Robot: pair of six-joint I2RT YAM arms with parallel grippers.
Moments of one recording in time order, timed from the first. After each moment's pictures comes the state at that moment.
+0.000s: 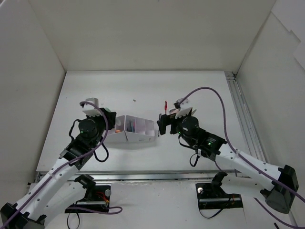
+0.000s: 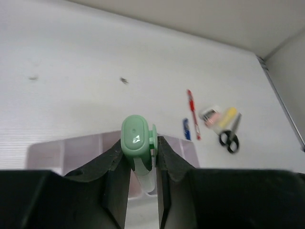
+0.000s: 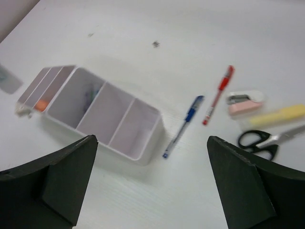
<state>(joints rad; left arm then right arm) -0.56 0.77 0.67 -0.07 -0.27 -0.46 0.89 1.06 0.75 0.00 0.32 0.27</state>
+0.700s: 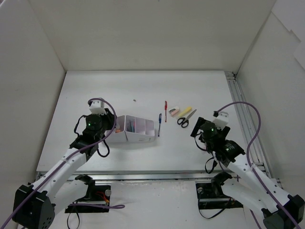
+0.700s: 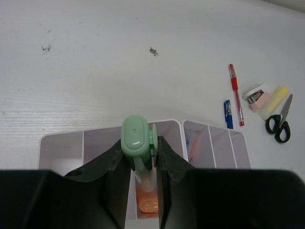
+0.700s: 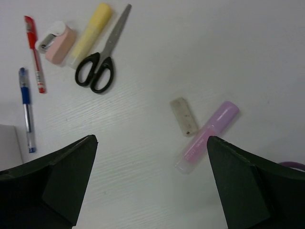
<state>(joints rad) -0.39 0.94 0.59 0.03 -0.16 -0.40 0.56 0.76 0.60 -0.53 0.60 0.67</state>
